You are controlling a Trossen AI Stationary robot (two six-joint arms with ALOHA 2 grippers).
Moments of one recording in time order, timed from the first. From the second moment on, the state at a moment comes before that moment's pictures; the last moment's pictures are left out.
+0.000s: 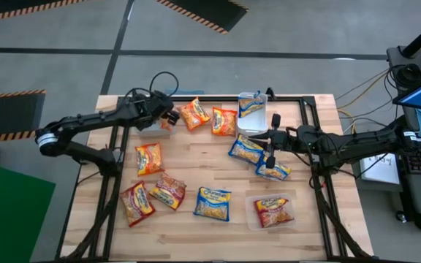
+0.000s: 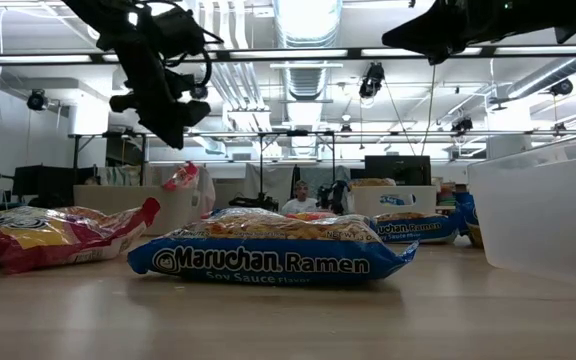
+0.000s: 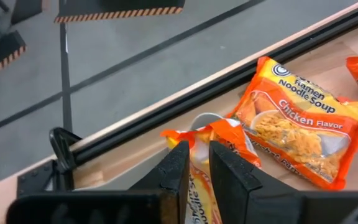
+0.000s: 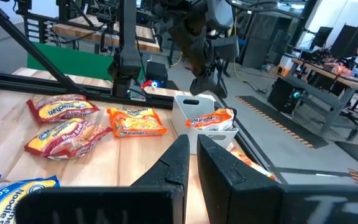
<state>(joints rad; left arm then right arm) 0.48 1.27 0.92 -0.55 -0.65 -0.37 -0.01 0.89 0.52 0.30 0.16 -0.22</state>
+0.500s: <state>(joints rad) 0.48 1.11 0.86 -0.64 -0.60 -0.28 -0.01 0.89 0.52 0.29 0.16 -0.19</state>
